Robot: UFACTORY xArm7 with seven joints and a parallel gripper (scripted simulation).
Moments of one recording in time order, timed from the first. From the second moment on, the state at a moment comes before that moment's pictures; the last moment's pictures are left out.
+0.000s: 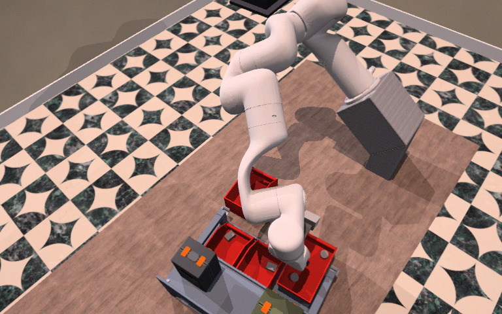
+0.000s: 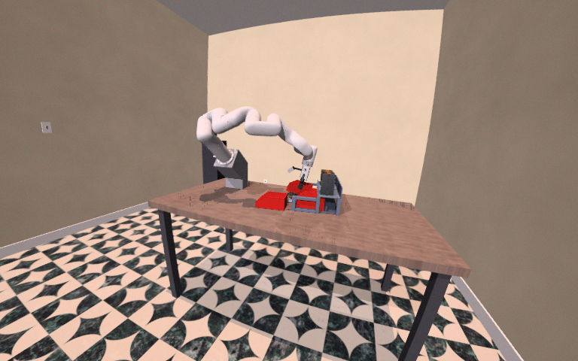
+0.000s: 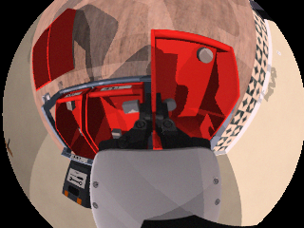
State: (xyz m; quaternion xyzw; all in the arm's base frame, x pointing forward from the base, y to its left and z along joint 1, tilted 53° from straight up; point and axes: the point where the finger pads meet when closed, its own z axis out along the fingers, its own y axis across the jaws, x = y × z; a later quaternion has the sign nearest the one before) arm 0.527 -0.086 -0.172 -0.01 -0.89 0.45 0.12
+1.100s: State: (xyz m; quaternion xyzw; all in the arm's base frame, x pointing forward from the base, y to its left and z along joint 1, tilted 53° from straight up) arm 0.534 -0.087 -0.174 0.00 -0.89 0.45 0.11
